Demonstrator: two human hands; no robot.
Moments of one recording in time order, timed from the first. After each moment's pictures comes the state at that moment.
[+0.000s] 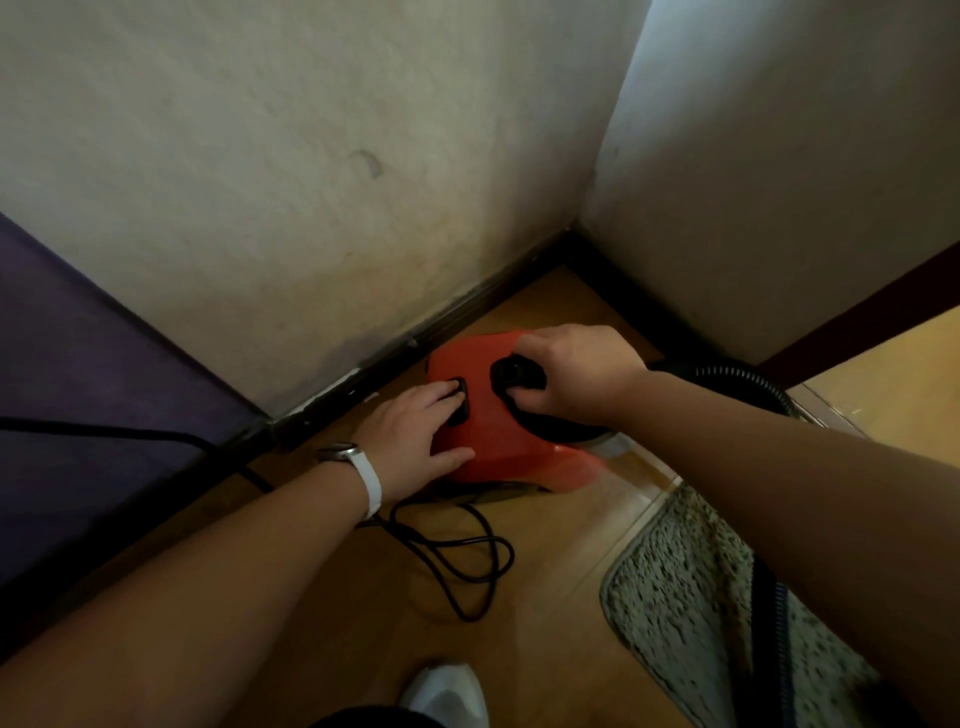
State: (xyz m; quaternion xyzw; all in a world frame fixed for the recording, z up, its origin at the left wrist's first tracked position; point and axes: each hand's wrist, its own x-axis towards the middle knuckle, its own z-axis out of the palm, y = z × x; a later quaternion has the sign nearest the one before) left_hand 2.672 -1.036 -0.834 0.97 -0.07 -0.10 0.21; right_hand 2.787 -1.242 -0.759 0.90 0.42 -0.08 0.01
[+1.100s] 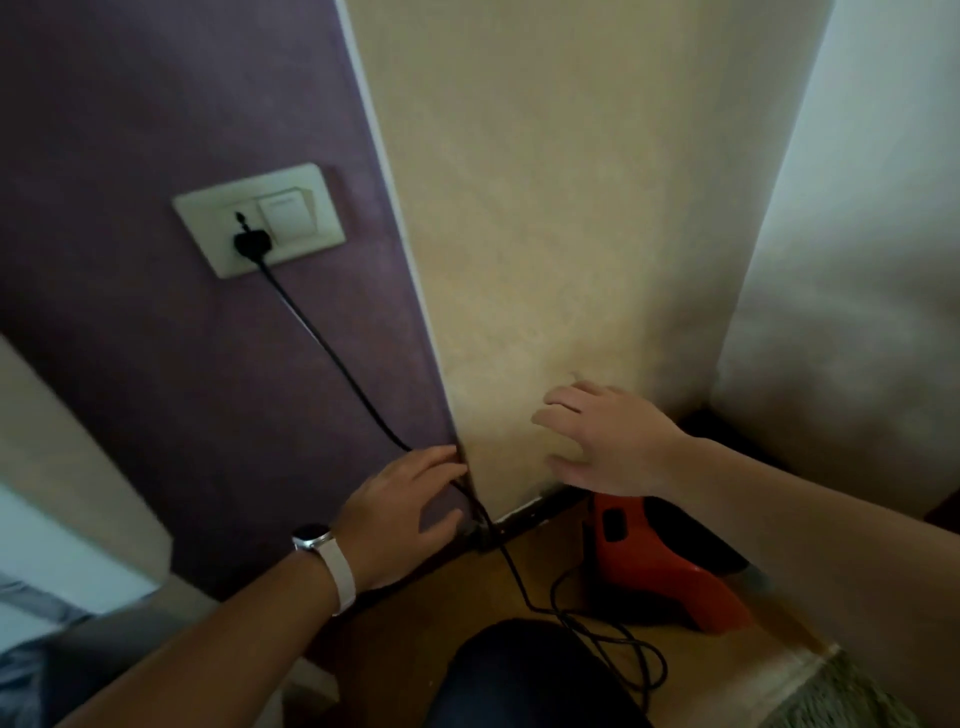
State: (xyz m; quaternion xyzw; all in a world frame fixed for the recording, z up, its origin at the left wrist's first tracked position) left_hand 2.477 -0.925 -0.560 0.99 0.04 0.08 0.12; right_hand 2.668 -1.142 -0.534 0.83 0.55 0.03 -0.03
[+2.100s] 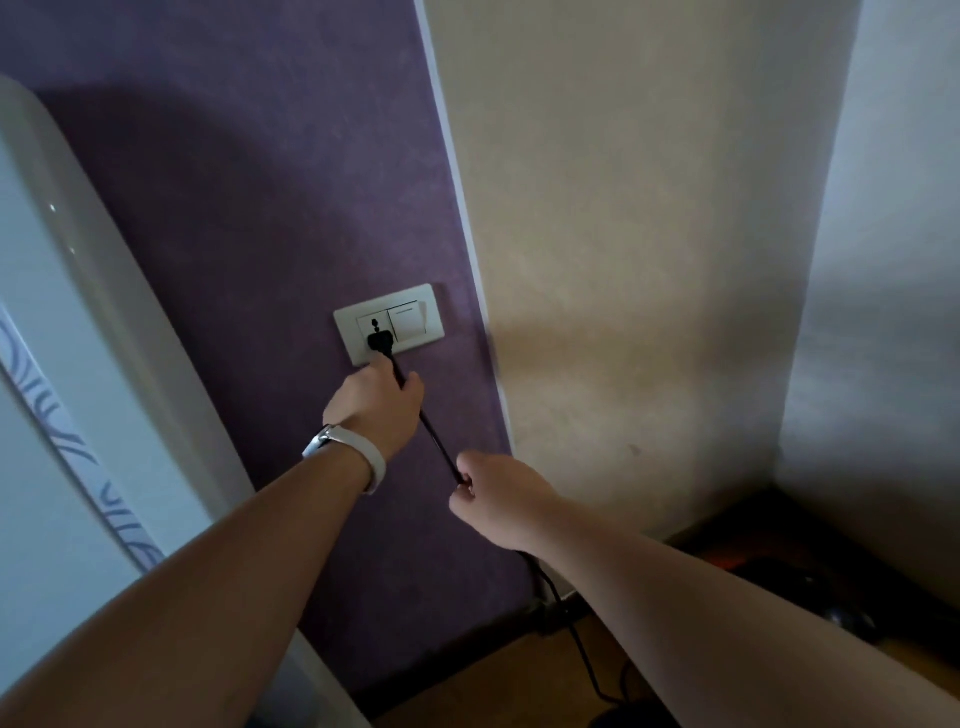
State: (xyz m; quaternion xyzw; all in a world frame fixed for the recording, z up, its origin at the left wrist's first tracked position) left_hand 2.497 -0.876 -0.390 0.89 0.37 0.24 0.09; right_hand 2.552 -1.018 -0.472 0.82 0.48 -0.13 -0.29
